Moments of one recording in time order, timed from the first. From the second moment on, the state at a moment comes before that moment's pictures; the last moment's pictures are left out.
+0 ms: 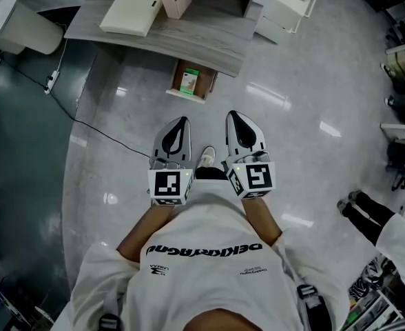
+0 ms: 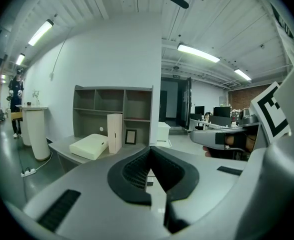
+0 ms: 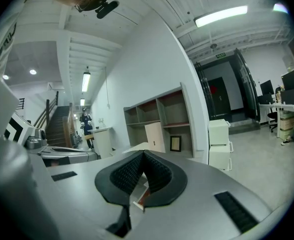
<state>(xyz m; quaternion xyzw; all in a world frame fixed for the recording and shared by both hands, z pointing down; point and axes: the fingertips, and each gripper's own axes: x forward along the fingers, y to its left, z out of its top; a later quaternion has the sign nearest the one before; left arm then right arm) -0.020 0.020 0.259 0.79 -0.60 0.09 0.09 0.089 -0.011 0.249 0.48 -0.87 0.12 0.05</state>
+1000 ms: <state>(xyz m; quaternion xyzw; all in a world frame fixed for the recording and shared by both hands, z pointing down) -0.064 -0.071 0.381 0.81 -0.54 0.14 0.16 0.030 -0.076 0.360 0.49 -0.84 0.18 0.11</state>
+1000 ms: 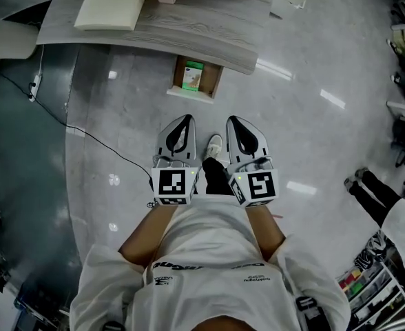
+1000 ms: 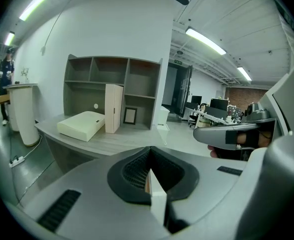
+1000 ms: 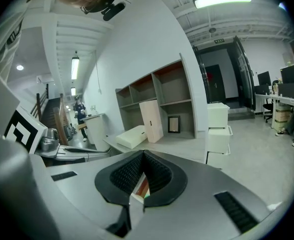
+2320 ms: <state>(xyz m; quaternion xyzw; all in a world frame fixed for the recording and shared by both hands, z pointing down) -0.070 -0.159 0.566 0.77 -0.55 0.18 0.27 0.021 -0.106 0.511 0.50 -0.82 0.24 0.13</state>
